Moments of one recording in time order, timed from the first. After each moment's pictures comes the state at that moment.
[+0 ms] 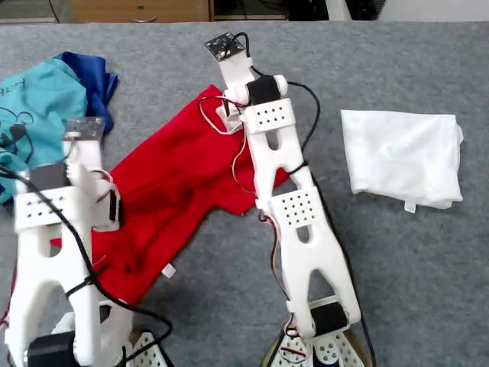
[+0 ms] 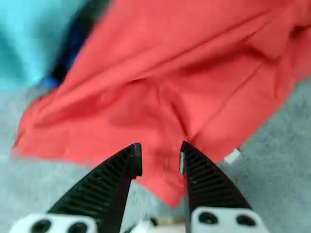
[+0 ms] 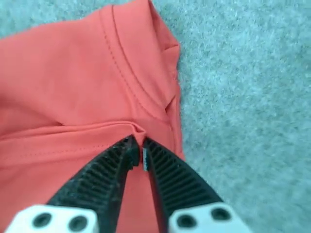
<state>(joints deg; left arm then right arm) -14.6 -30.5 38.5 80.7 -19.1 -19.8 76.5 -93.2 92.5 5.2</state>
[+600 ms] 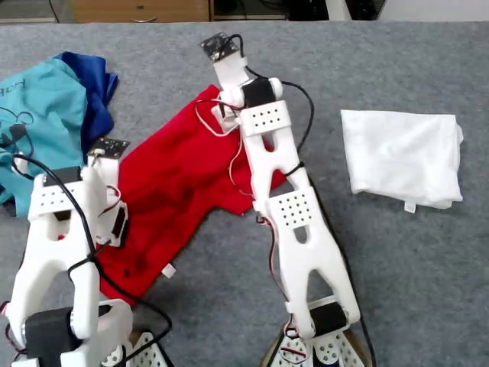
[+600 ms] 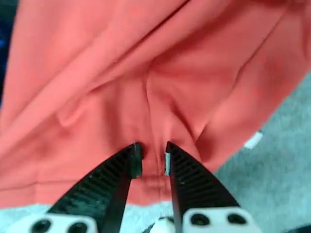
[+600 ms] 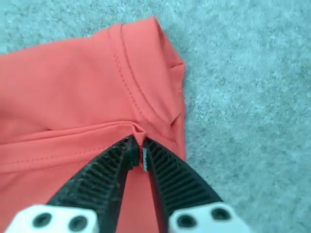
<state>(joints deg) -14.5 -21.5 42.9 78.6 -31.1 -21.1 77.8 -93.3 89.5 6.2</state>
